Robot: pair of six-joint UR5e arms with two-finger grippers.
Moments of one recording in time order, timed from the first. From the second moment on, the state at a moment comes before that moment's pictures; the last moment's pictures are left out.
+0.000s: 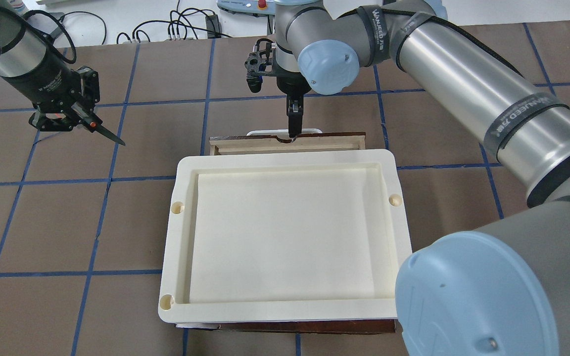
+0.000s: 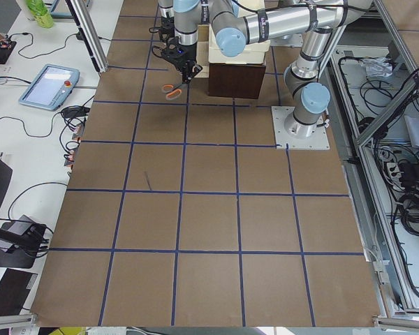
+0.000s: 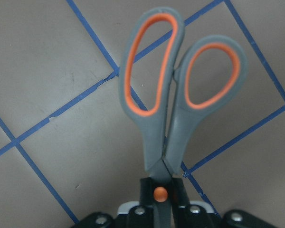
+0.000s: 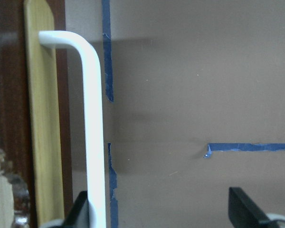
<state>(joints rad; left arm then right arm) -1.35 -1.61 -1.66 -1.38 1.58 -0.76 1.89 -0.96 1.24 -1.79 -1.48 -1.24</state>
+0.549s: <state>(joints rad) -1.35 -1.61 -1.66 -1.38 1.58 -0.76 1.88 -0.95 1.22 -1.81 -1.48 -1.24</state>
